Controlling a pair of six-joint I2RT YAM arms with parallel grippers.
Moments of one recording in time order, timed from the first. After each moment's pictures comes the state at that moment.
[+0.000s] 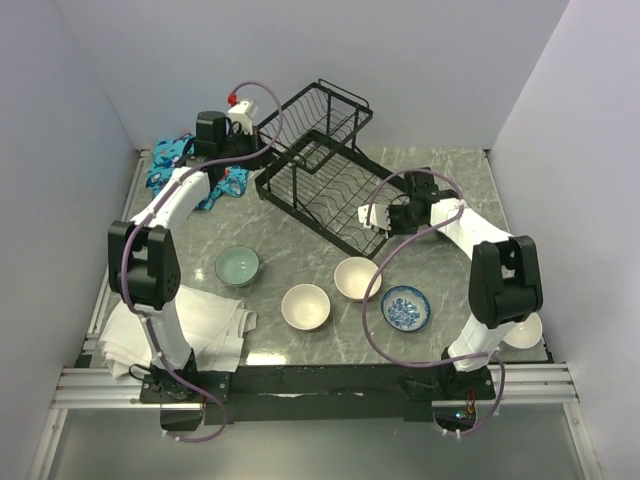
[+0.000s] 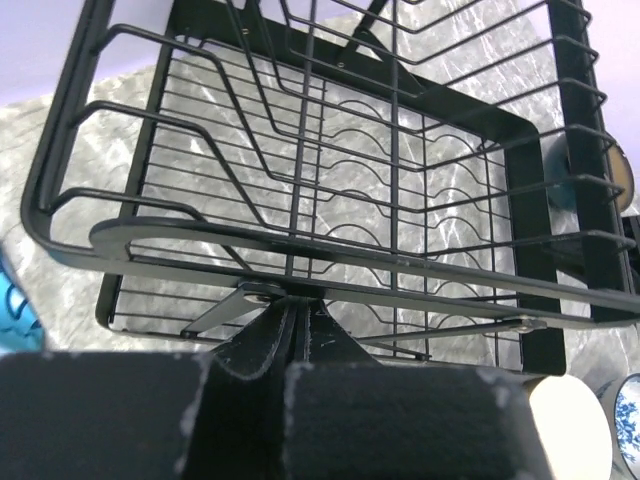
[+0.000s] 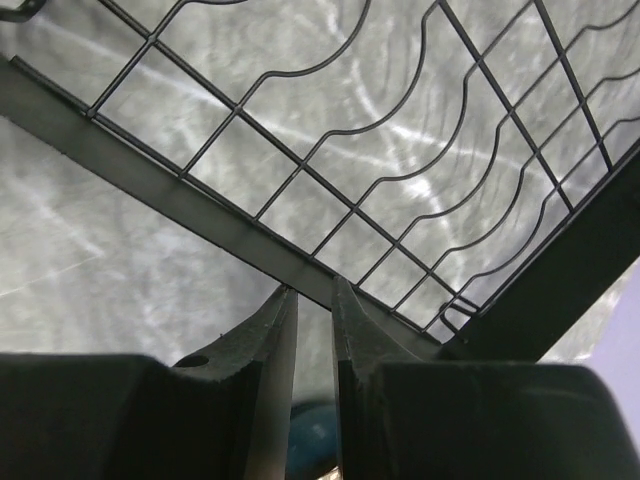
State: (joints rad) left arm -0.18 1.87 1.59 -0.13 0.52 -0.19; right arm 0.19 1.71 1.21 -0.60 -0.35 -1.47
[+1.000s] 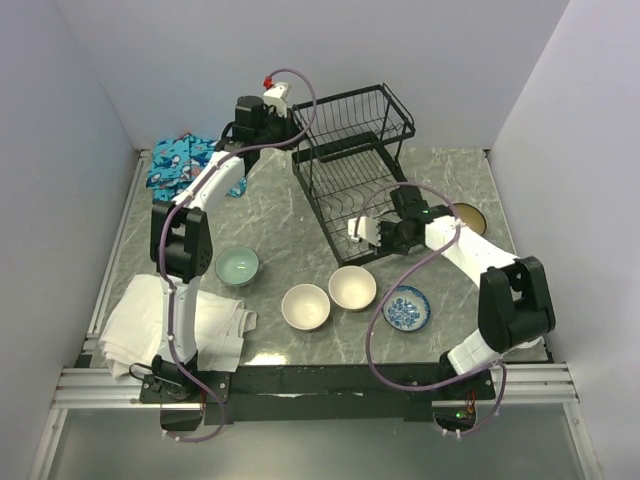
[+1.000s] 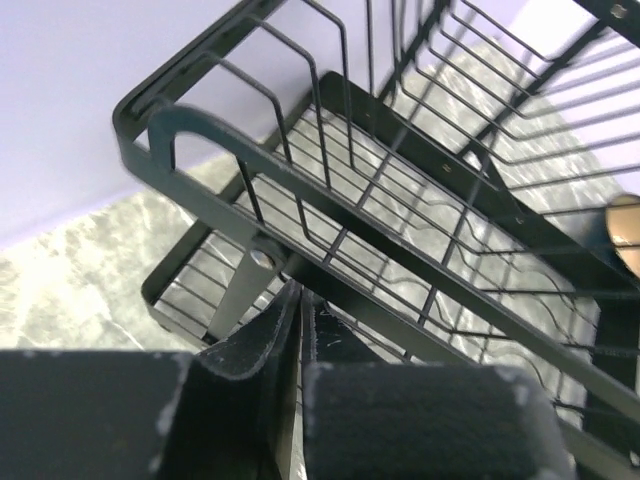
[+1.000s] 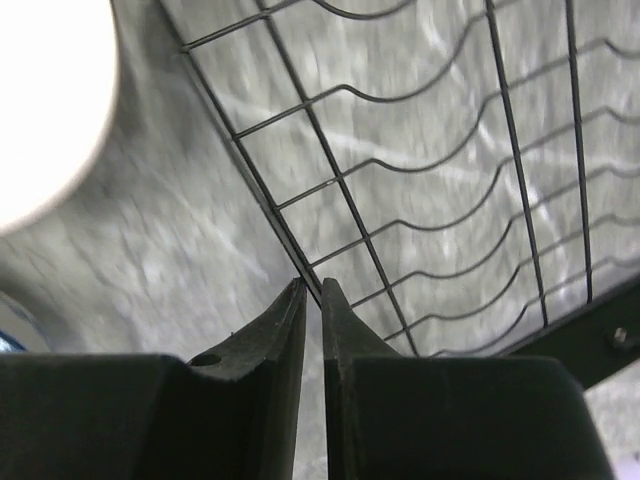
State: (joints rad) left arm -0.31 2.19 2.00 -0.09 0.43 -0.19; right arm 0.31 1.53 1.04 -0.62 -0.30 -1.22
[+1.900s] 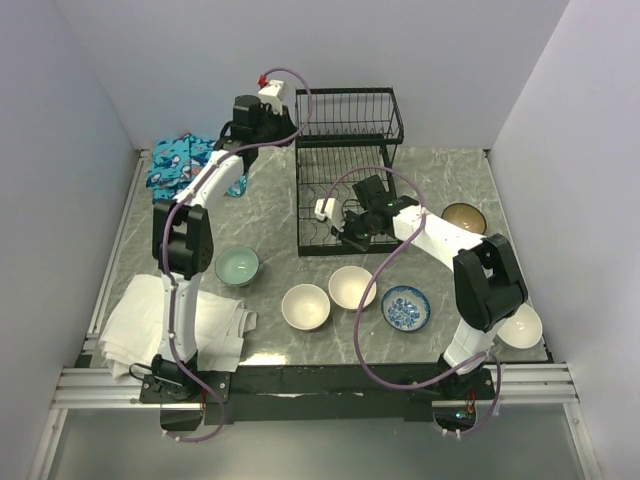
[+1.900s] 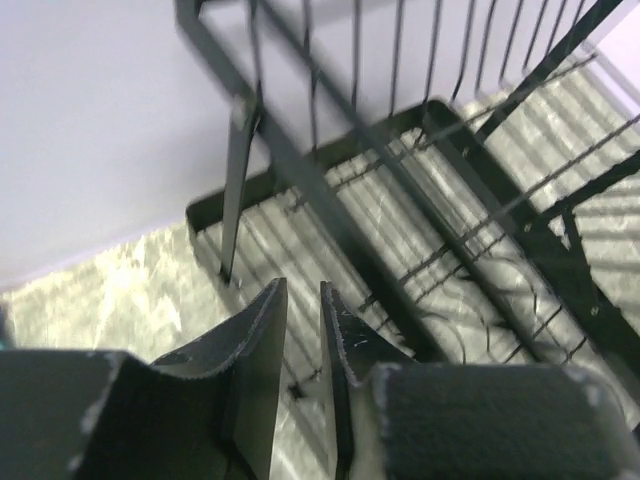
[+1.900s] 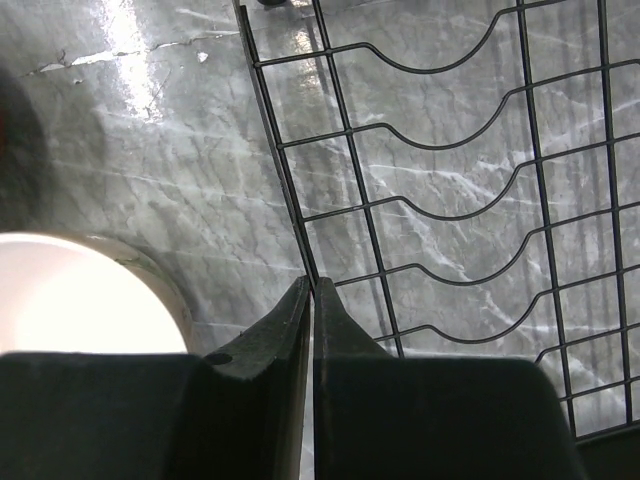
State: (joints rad) left arm -0.29 2.26 2.08 -0.06 0.32 -0.15; right arm 0.49 1.73 1.24 -0.52 -0.42 -0.78
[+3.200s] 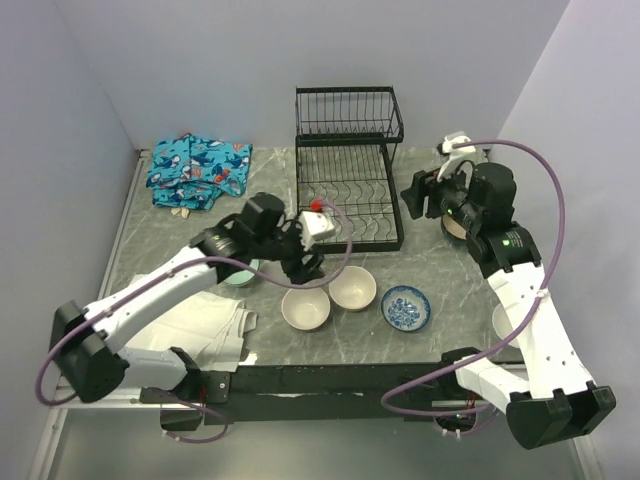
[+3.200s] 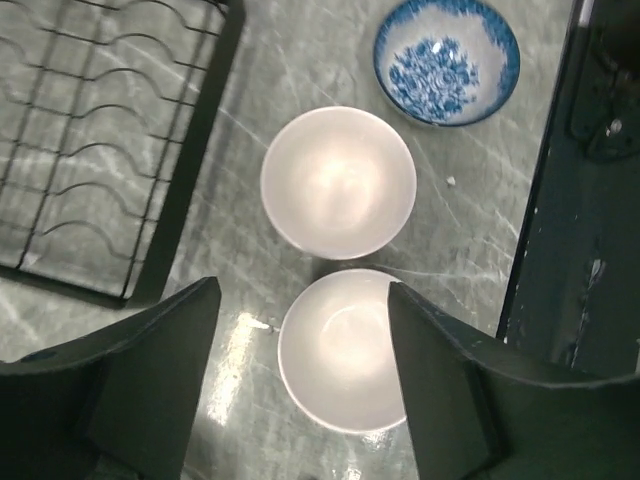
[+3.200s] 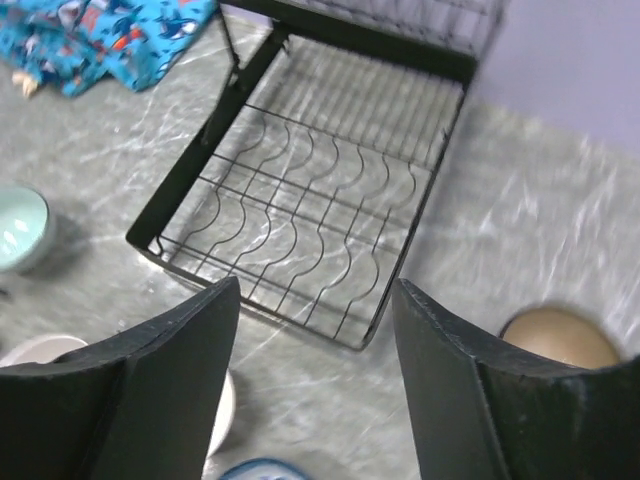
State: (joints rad) left arm -0.75 1.26 1.10 -0.43 0.43 0.26; right arm 0.20 1.02 1.18 -0.43 -0.26 -0.08
